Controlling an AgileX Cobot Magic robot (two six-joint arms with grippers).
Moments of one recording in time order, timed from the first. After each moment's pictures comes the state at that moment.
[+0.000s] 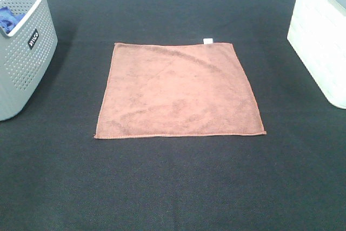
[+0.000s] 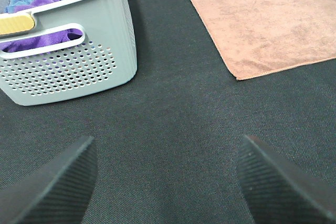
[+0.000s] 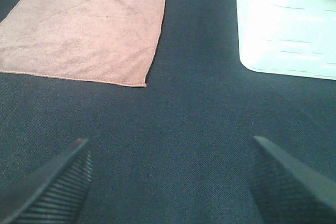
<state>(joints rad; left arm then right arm) -0.01 0.00 -0.50 -0.12 1.06 0.17 -0.05 -0.01 -0.51 0.14 1.07 -0.19</state>
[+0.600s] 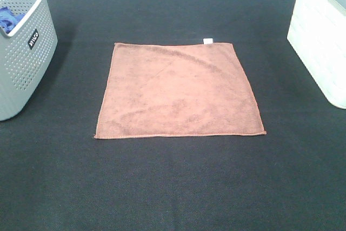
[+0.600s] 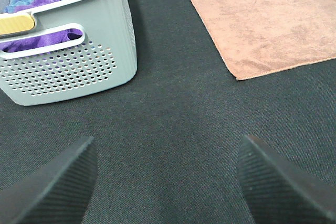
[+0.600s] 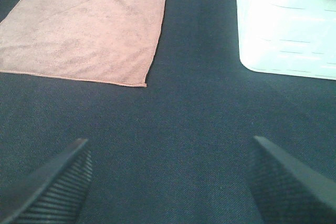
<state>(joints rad) -0.01 0.00 -0.50 -0.12 1.06 0.17 -0.05 -0.01 -0.51 0.14 1.07 -0.19</state>
